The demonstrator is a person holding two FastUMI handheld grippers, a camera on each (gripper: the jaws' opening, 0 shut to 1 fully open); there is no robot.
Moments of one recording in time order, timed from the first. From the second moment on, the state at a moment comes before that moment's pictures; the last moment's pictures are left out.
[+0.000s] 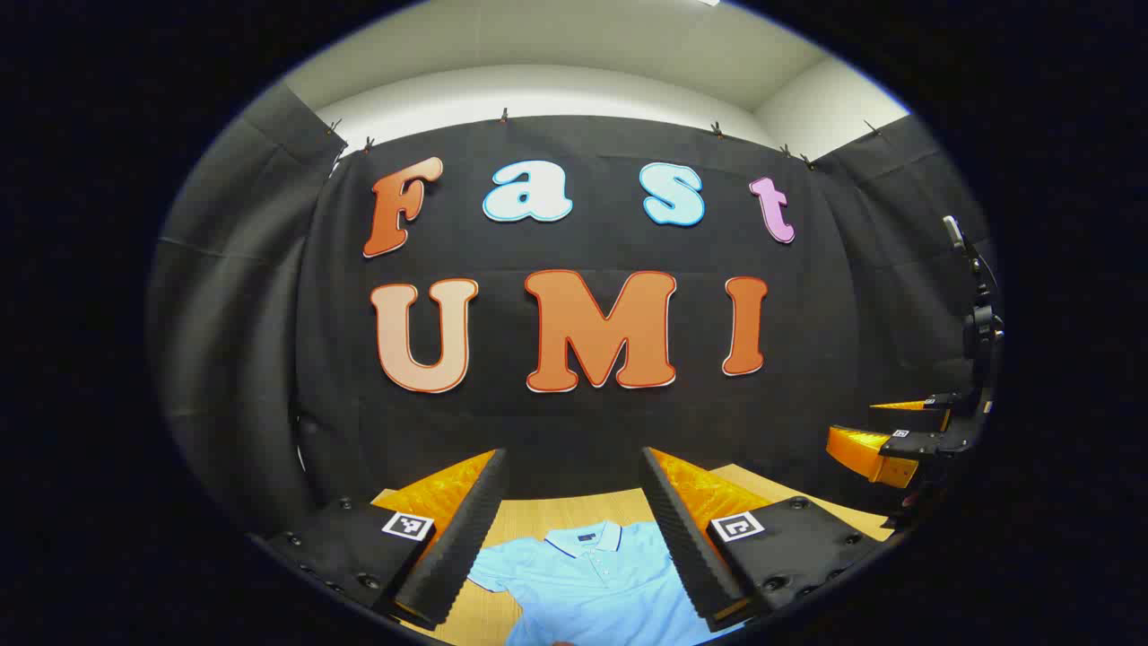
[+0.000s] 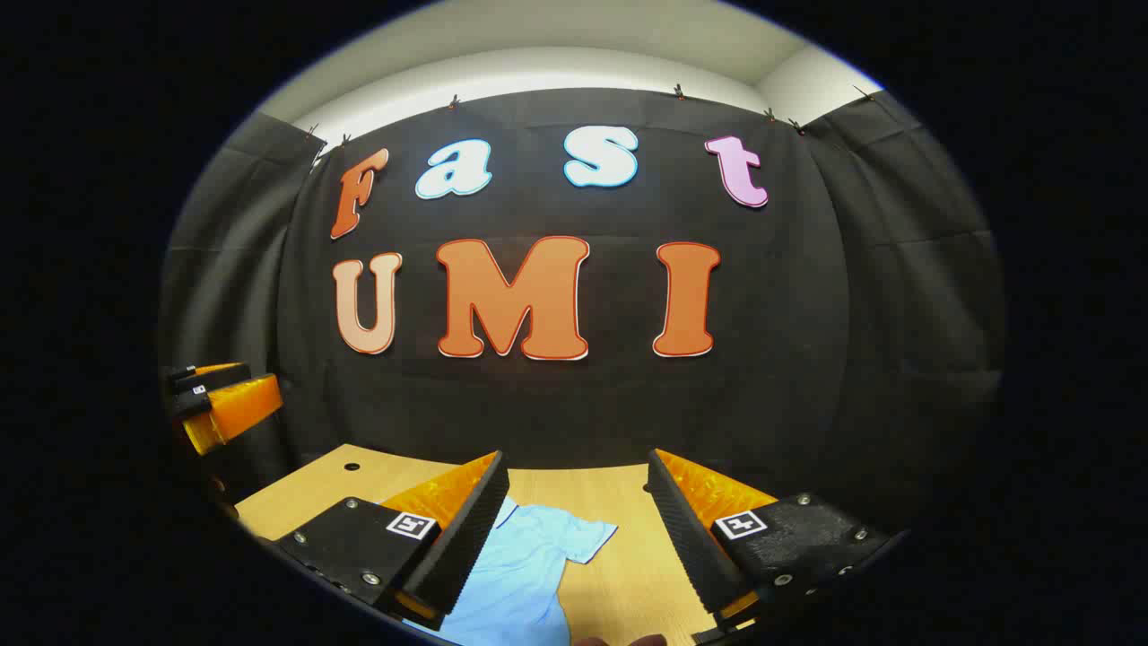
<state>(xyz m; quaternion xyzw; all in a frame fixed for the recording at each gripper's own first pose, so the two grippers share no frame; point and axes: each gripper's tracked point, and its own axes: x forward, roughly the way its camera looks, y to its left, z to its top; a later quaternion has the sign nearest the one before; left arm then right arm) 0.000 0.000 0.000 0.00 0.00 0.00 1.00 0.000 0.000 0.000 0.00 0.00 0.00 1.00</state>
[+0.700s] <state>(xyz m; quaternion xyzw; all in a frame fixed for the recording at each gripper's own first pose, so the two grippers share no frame) -0.001 0.010 -0.023 0.00 0.02 -0.03 1.00 0.010 0.016 -0.011 -0.02 0.01 -0.02 1.00</state>
